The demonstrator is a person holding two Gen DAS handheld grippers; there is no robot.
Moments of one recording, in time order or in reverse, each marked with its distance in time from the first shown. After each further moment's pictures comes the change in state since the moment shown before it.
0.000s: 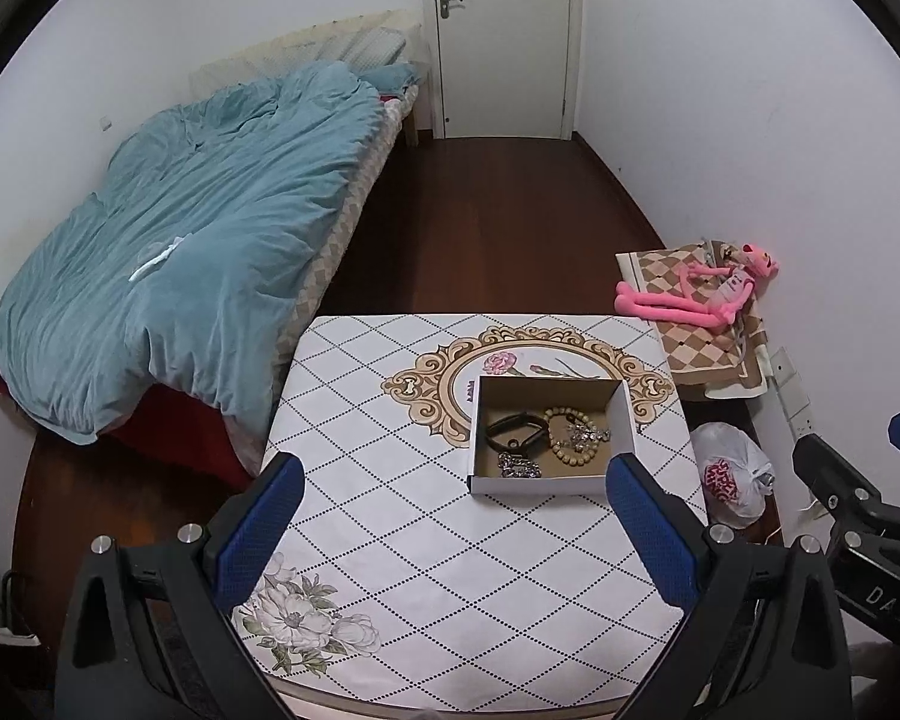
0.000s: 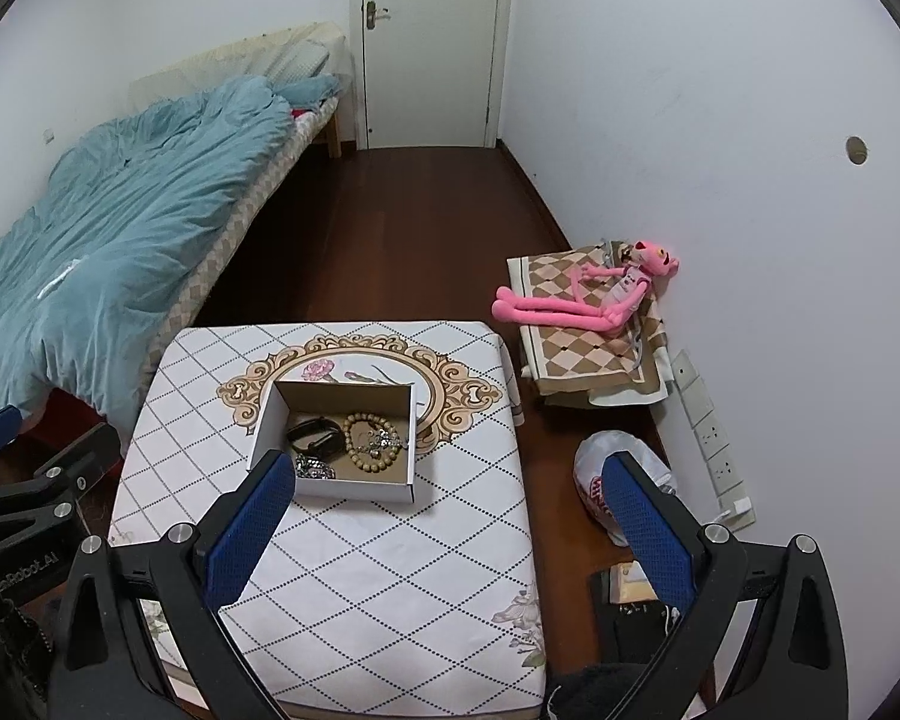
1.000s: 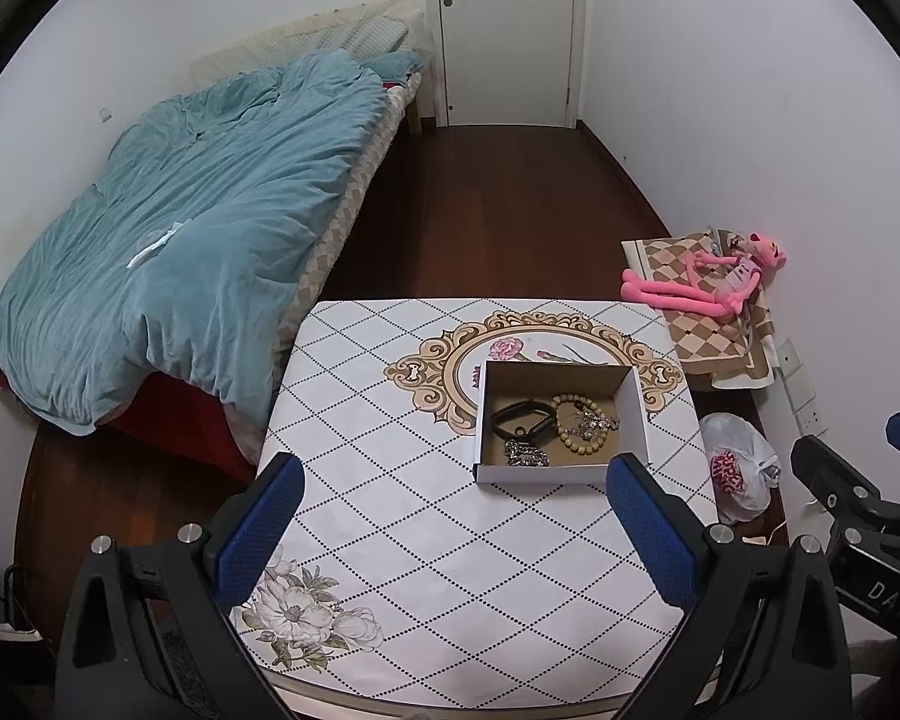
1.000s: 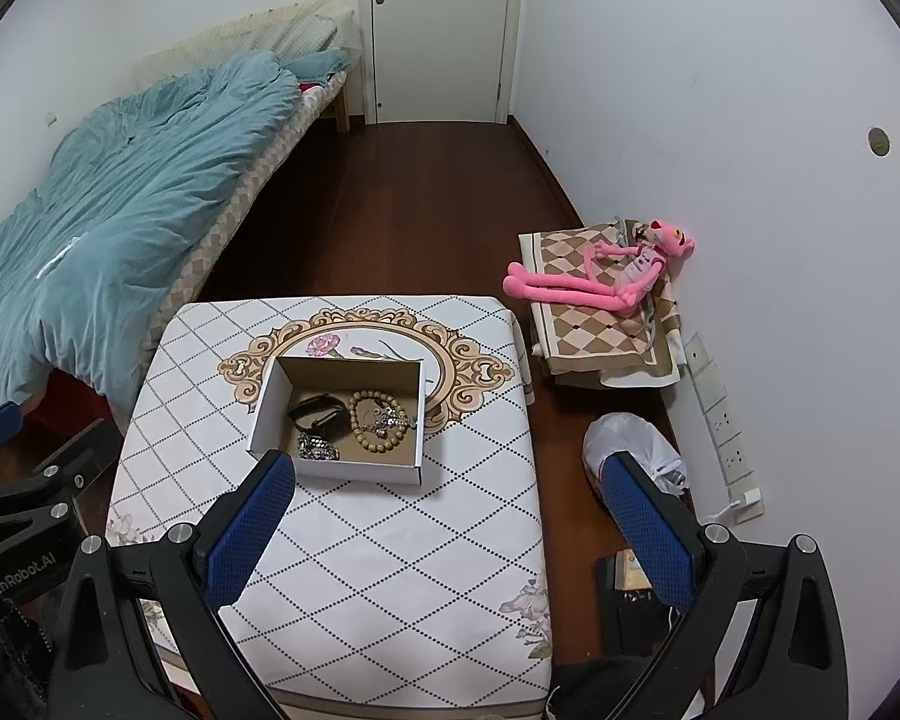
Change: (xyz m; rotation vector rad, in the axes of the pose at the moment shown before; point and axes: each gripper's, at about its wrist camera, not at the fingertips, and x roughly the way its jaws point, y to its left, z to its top) left arm 0.013 0.008 -0.006 -0.005 0.026 0.006; right arm 0.016 0.005 -0.003 -0.010 0.052 0.015
